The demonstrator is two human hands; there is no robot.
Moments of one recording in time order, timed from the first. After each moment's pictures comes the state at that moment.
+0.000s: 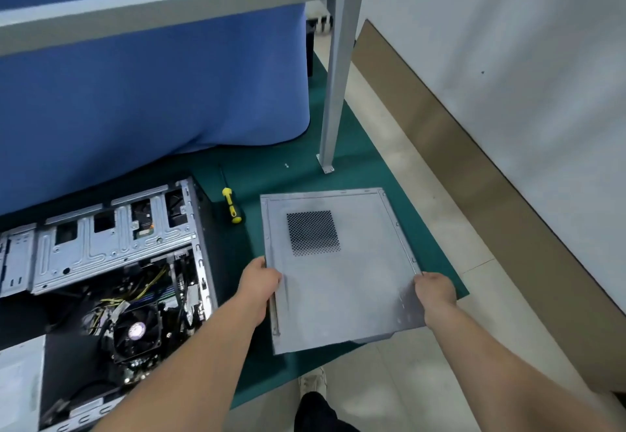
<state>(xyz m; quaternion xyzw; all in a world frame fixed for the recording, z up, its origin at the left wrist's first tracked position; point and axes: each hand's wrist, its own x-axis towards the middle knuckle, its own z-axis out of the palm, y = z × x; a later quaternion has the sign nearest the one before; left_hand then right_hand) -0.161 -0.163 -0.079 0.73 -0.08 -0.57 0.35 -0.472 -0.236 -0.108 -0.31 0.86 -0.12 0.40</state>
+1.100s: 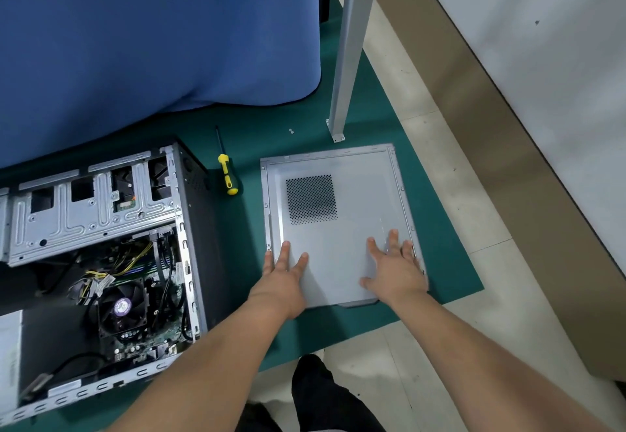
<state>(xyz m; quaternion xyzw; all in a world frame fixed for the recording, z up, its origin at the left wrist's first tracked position) -0.200 -0.161 -0.122 0.71 -0.52 -0.43 -0.19 -0.417 -0.246 -0.135 -0.72 0.59 0.28 0.24</state>
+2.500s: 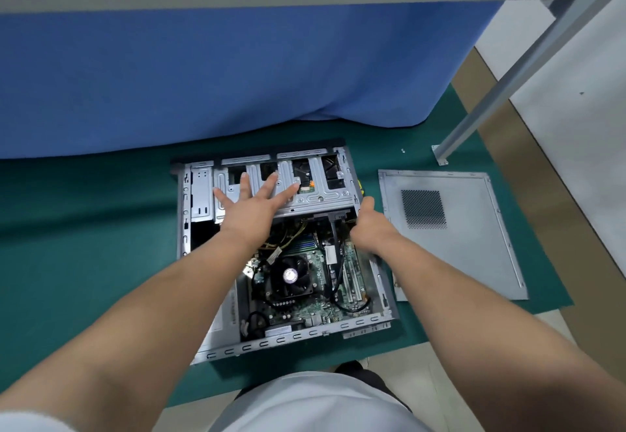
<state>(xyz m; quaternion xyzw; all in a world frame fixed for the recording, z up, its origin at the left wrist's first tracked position) 0.147 -0.069 -0.047 0.76 -0.62 -0.16 -0.09 -0.077 -0.159 -0.017 -0.70 0.61 0.15 0.33</state>
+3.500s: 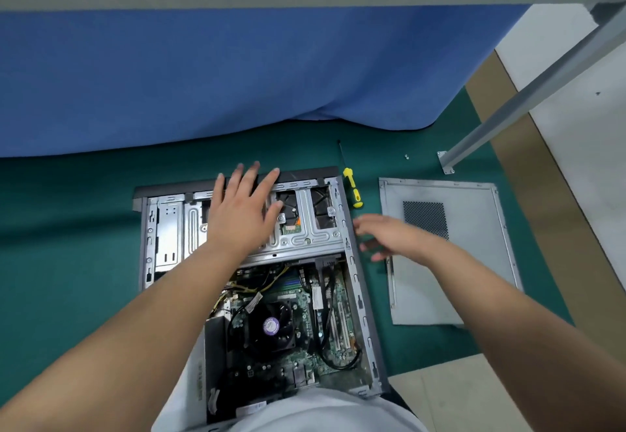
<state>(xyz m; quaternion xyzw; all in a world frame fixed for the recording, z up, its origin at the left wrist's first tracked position) 0.156 -0.109 -0.063 0.81 -0.58 -0.08 0.06 -0.107 -0.236 -0.022 -0.64 0.53 0.17 0.54</state>
